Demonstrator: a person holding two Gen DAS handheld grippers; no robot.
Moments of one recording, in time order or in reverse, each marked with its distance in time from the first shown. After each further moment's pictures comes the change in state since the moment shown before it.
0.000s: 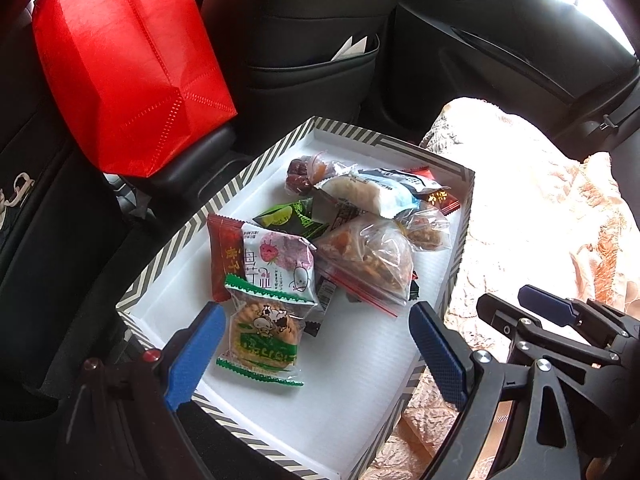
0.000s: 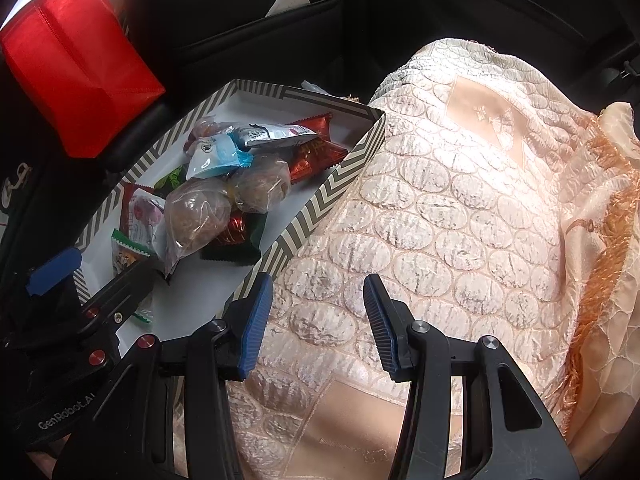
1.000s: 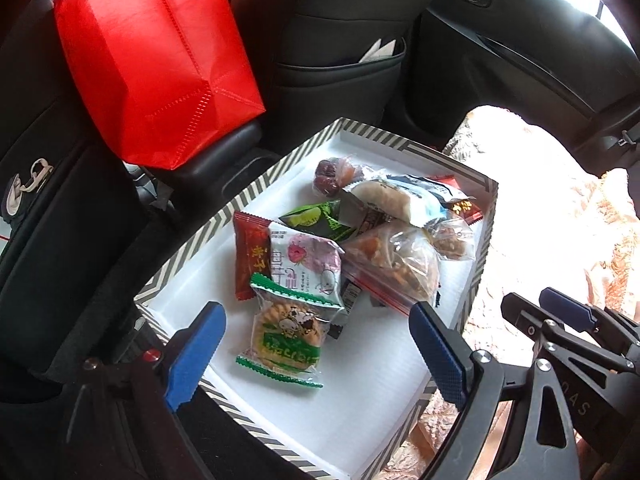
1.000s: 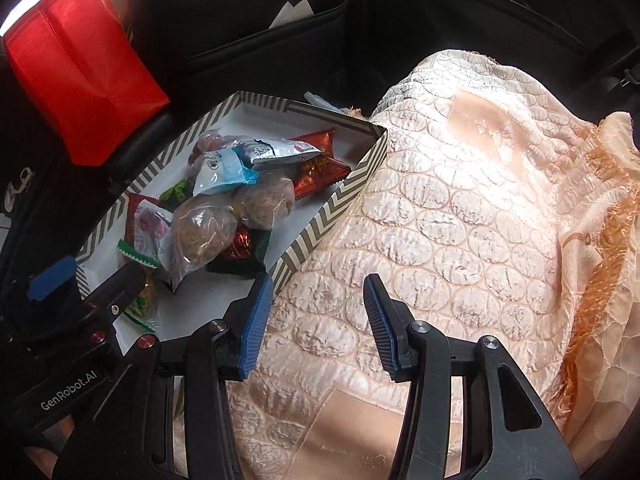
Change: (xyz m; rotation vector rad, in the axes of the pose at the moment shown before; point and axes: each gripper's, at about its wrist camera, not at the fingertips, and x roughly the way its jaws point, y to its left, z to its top) left arm 0.003 0.012 0.002 -0.047 0.009 0.047; right arm -0.009 0.001 0.005 -0.006 -0.034 0.002
